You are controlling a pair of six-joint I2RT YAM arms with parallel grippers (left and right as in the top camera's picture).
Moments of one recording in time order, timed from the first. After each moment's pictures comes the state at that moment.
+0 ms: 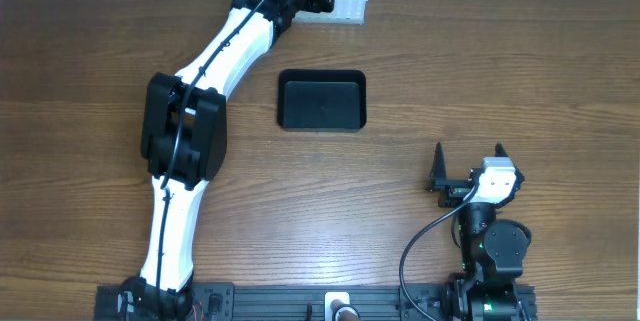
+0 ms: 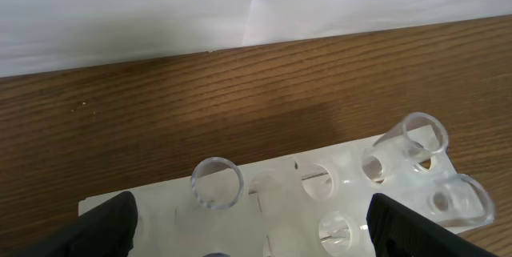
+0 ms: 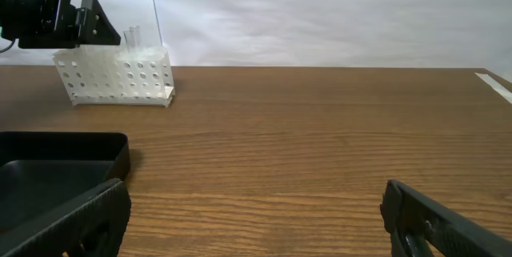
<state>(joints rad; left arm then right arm) -0.38 2.39 2.00 -0.25 0.03 -0.18 -0.01 0.01 0.01 -0.07 0.02 -0.01</state>
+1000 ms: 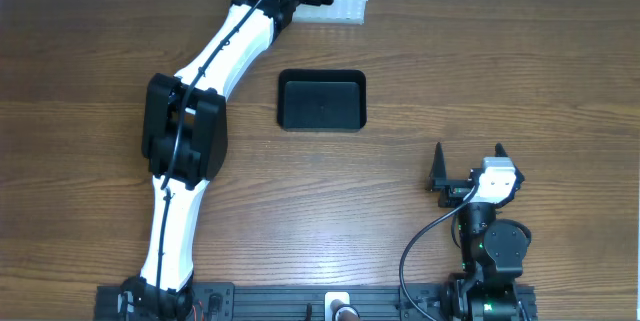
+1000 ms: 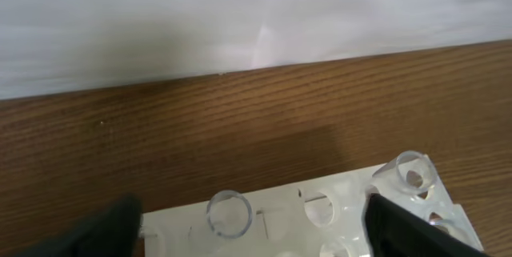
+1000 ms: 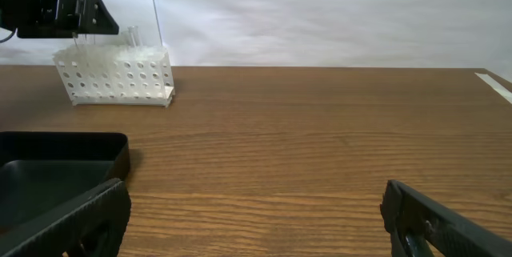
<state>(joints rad) -0.38 2.40 2.05 -0.26 -0.01 -0.19 -0.01 0.01 0.01 -0.07 0.02 -0.01</state>
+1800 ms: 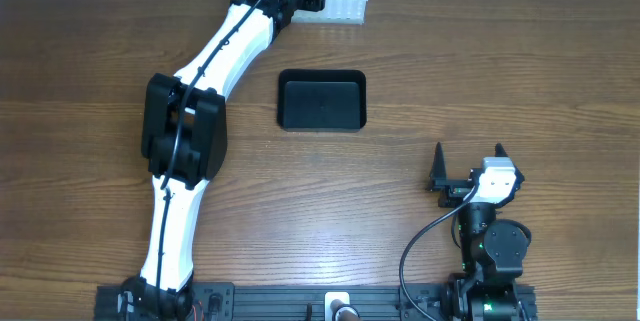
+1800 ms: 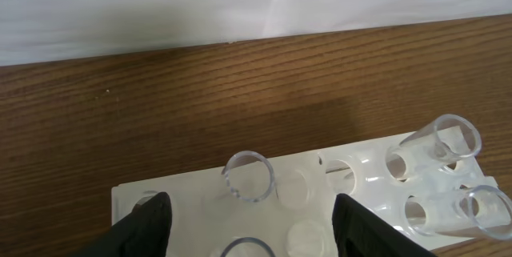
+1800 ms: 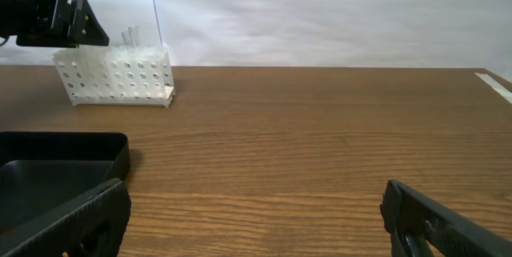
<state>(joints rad) -0.38 2.40 2.05 -0.34 -0.02 -0.19 -0.01 0.01 0.01 -0.07 0.02 -0.01</state>
